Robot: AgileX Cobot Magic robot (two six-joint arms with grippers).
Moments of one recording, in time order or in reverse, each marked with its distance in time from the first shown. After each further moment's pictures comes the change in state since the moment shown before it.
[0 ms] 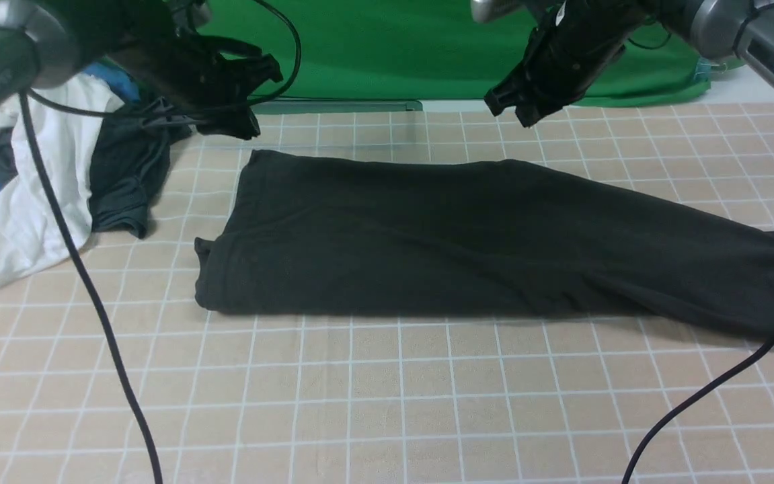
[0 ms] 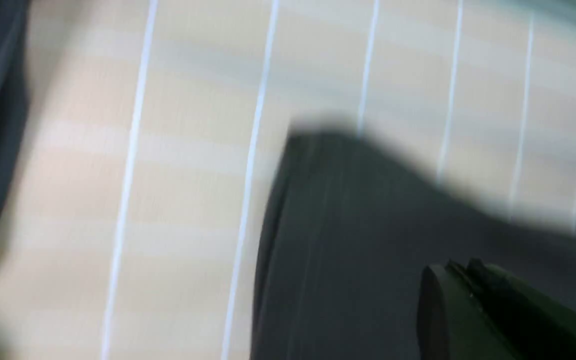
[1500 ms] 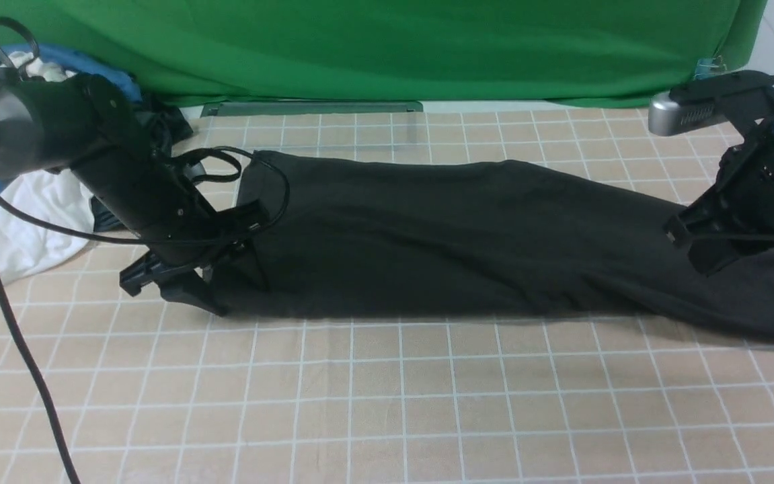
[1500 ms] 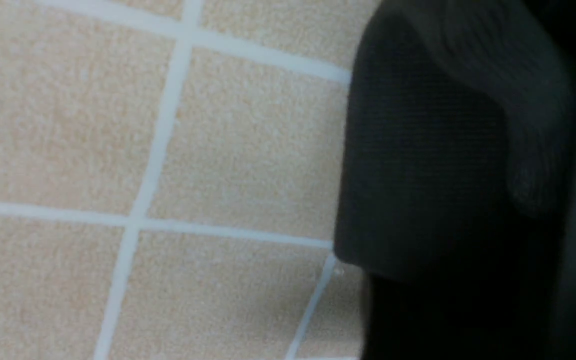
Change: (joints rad) right arm -0.115 -0.678 0.961 0.029 -0.031 0.014; left arm 0.027 -0.114 0.531 -0.183 0.044 0.056
